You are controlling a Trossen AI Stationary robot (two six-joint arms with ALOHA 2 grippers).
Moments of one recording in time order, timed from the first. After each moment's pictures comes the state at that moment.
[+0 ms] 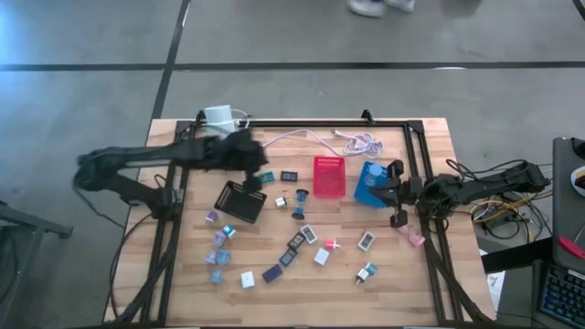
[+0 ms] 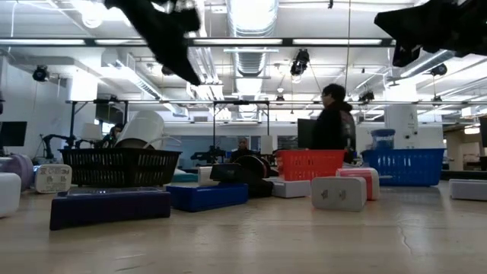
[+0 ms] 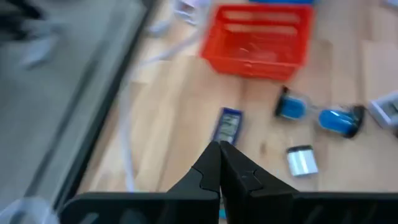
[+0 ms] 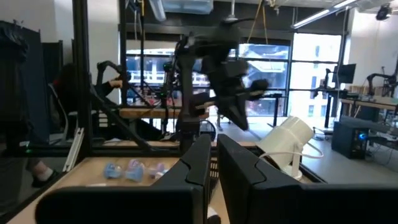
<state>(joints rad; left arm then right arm) 0.24 1.36 1.07 -0.55 -0.11 0.20 0.18 0.40 0.07 0.54 0.23 -0.05</state>
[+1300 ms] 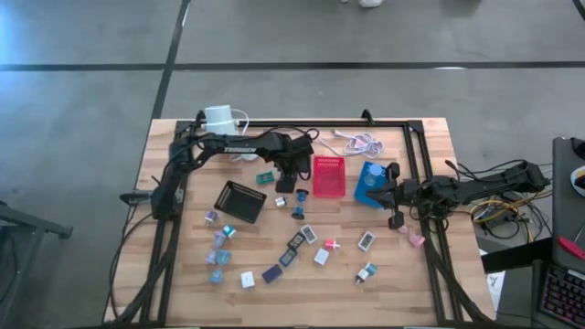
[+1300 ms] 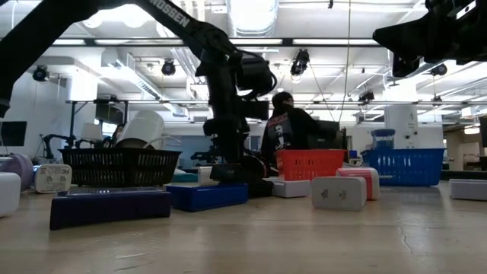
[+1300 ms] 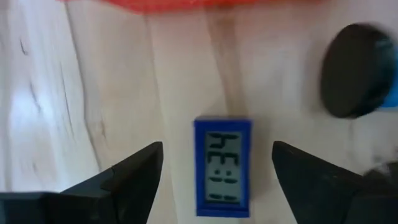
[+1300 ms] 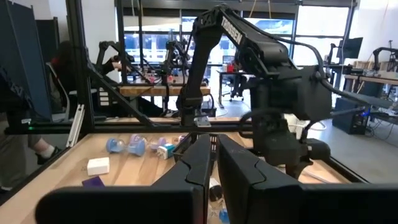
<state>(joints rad) 0.32 2.13 1.58 -0.78 0.00 0.46 0.18 0.40 0.07 0.44 0.23 0.00</state>
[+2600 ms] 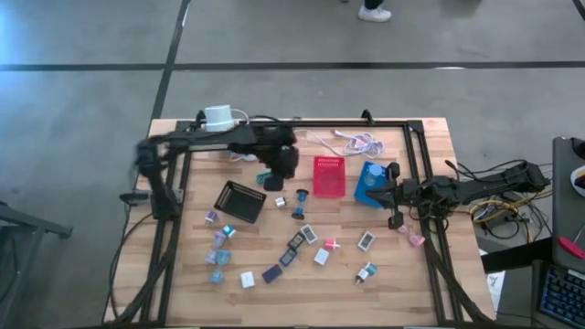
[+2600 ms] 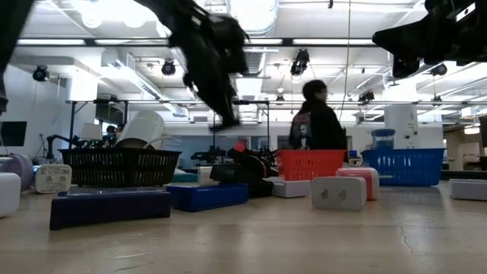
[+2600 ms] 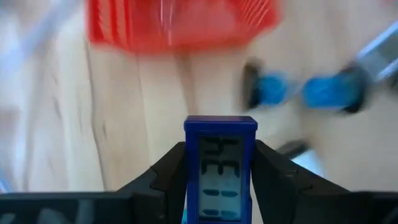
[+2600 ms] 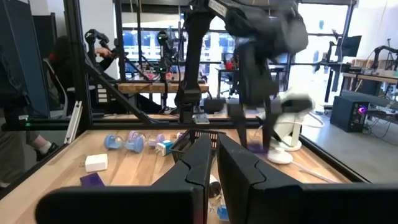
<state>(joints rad) 0.33 1.78 1.37 -0.69 0.21 0.45 0.18 0.40 0.07 0.43 0.24 -0.01</state>
